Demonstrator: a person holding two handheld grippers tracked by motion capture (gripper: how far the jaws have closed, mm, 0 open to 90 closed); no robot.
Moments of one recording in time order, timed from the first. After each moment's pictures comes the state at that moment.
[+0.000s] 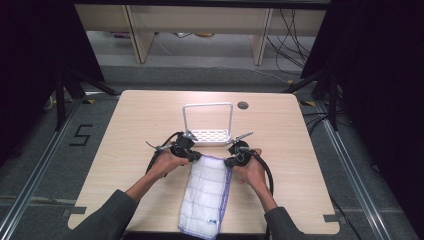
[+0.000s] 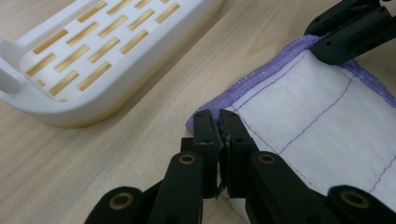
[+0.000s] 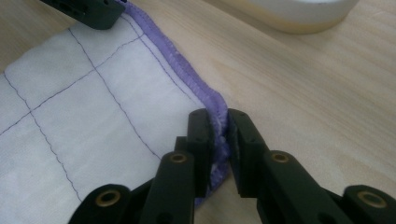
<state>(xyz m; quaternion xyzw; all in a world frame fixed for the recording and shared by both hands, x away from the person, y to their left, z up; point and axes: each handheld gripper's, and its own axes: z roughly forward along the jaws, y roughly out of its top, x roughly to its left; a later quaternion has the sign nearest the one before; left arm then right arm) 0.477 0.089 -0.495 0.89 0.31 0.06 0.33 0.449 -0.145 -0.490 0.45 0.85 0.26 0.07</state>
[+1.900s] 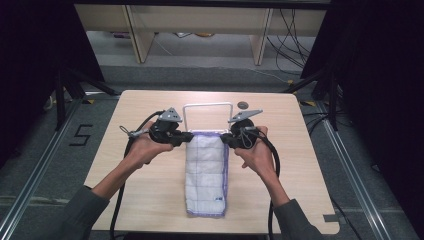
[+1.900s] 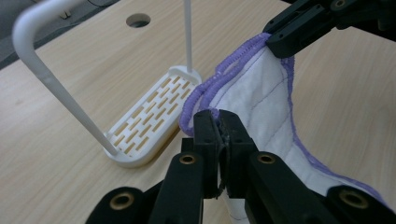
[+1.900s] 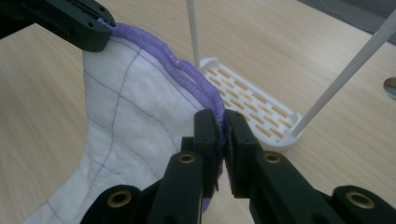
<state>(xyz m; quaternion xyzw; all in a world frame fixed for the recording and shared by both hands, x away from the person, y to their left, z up) 0.438 0.119 -0.364 0.86 0.27 0.12 0.42 0.433 -0.138 -0.371 0.36 0.84 0.37 0.14</state>
